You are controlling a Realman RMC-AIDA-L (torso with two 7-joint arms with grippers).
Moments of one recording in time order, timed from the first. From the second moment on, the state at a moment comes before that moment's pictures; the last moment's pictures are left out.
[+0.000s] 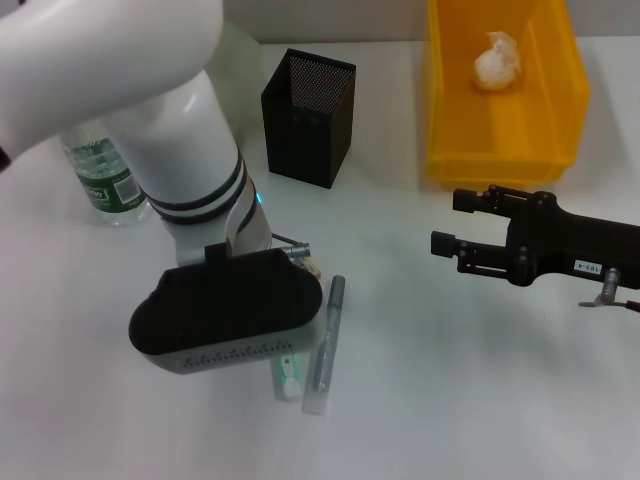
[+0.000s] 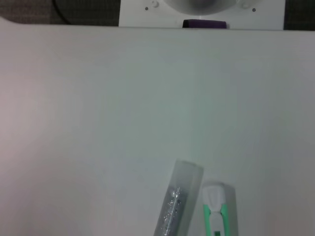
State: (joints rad) left arm -0.84 -2.08 1.84 1.18 2.49 1.57 -0.80; right arm 0.47 2.04 -0.77 -0.42 -1.79 -1.49 1.14
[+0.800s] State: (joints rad) left arm -0.87 -2.08 1.96 1.12 2.48 1.47 -0.89; right arm 0.45 2.04 -0.77 -0.42 -1.79 -1.50 1.12
